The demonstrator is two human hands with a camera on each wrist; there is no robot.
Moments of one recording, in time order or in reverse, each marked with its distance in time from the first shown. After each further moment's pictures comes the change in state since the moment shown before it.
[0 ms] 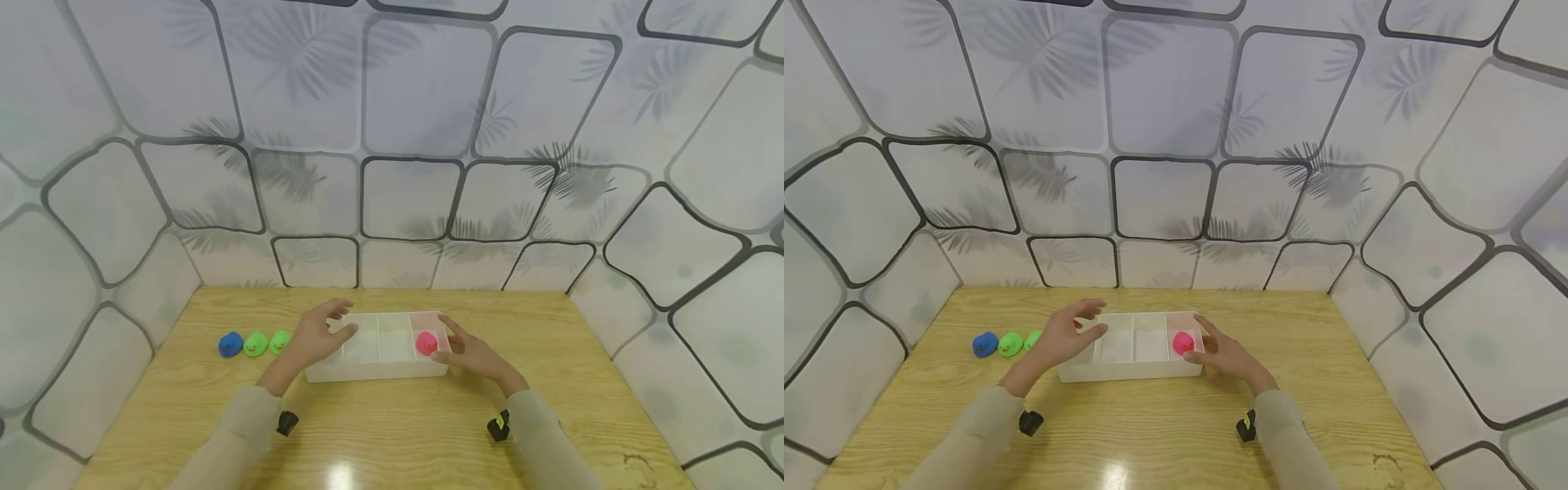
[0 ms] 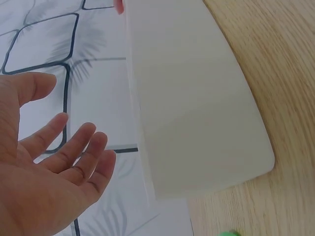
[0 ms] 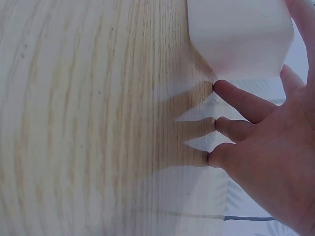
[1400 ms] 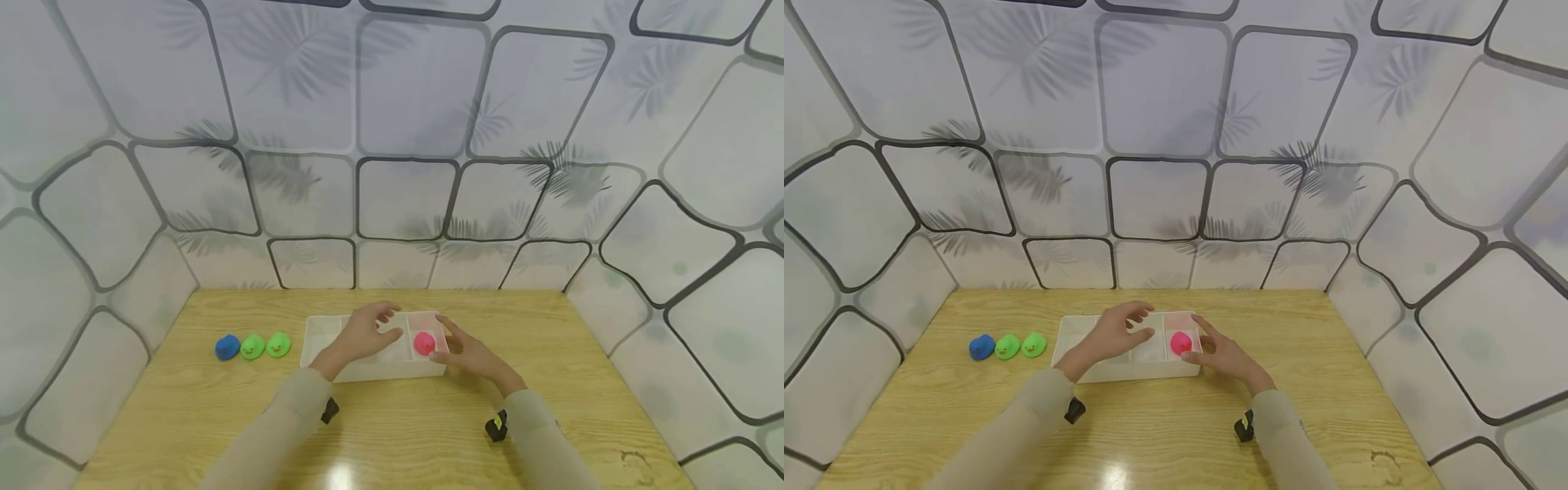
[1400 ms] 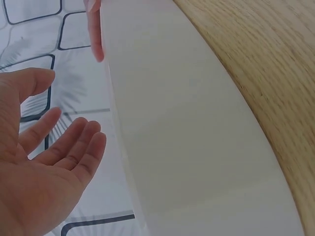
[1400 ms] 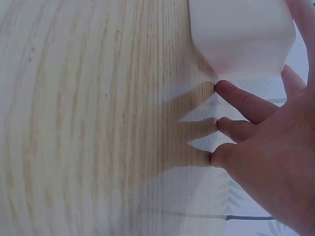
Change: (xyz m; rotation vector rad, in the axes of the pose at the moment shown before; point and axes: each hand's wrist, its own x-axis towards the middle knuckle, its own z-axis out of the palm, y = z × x) left_hand 0.040 0.031 0.064 -0.037 -0.183 0.104; right_hand 0.000 0.002 0.001 0.015 0.008 0.003
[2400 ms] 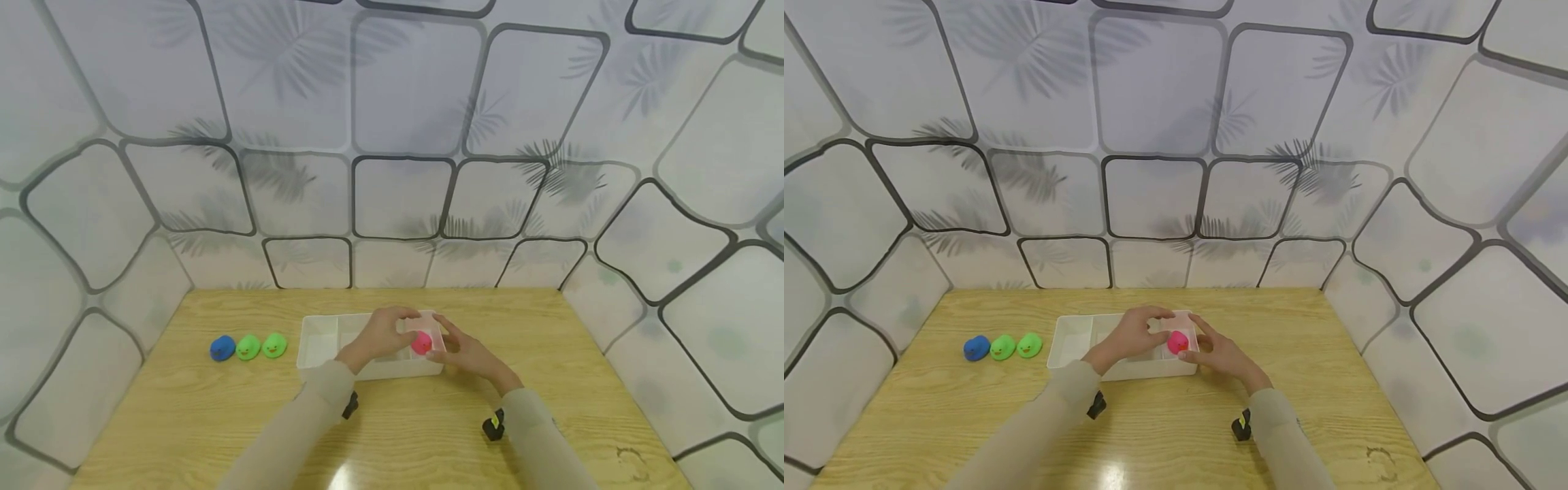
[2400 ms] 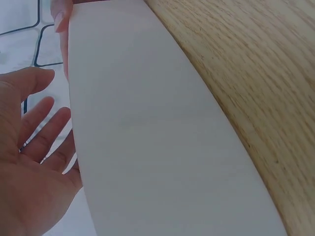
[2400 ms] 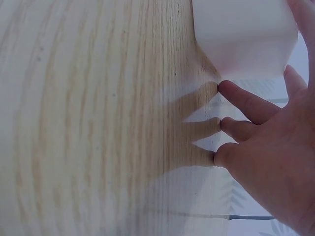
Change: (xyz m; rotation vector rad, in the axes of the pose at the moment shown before) left_hand 0.026 0.000 0.038 0.006 -0.087 -0.006; right_hand 0.000 0.002 -0.001 0.008 0.006 -0.018
